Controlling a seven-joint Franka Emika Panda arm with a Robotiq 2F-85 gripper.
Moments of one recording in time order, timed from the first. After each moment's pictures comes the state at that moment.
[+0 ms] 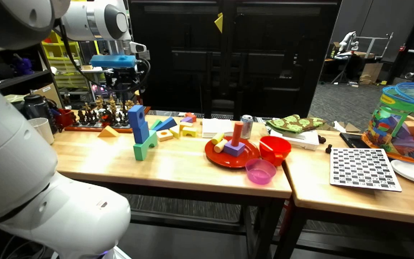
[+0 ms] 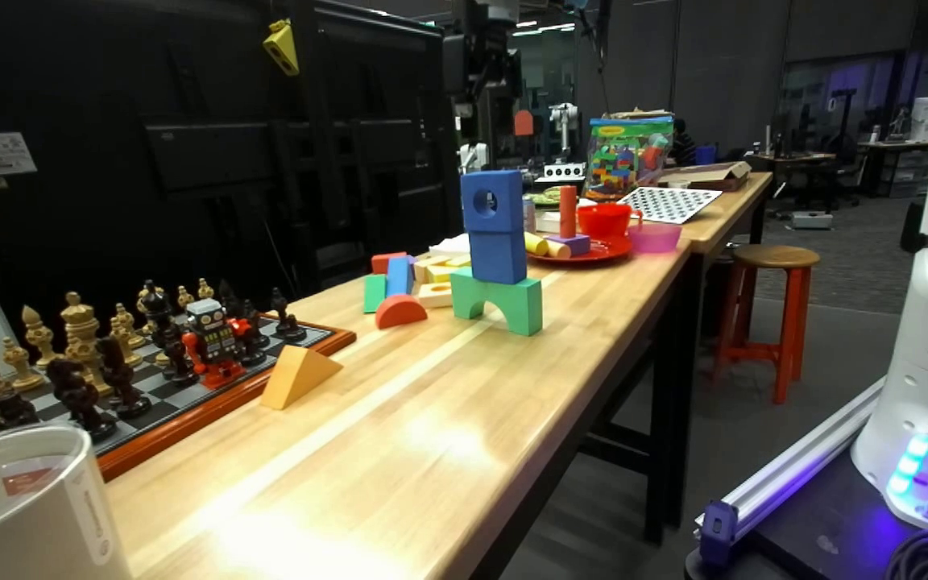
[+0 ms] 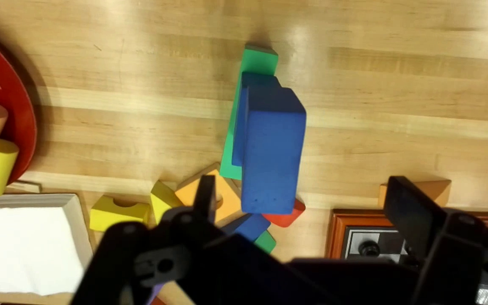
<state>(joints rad) 0.27 -0.30 0.29 -2.08 0.05 1.86 0.05</state>
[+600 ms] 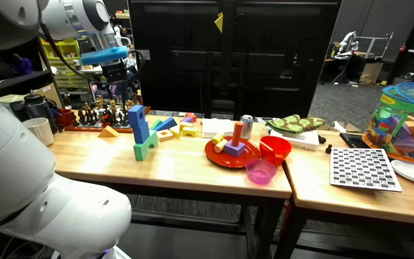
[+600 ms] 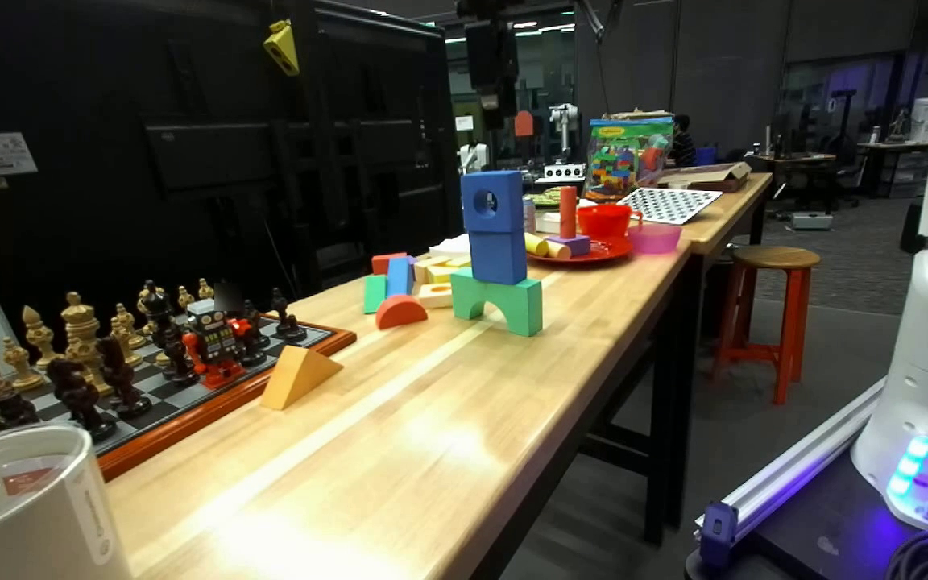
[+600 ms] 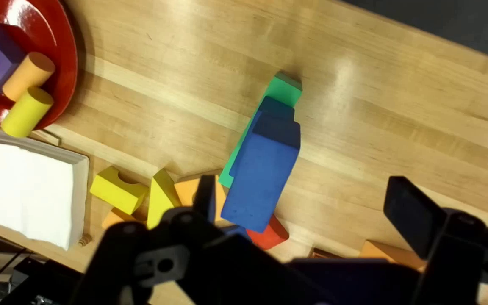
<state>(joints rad) 0.32 -0.34 0.34 -2.08 -0.09 1.78 -0.11</state>
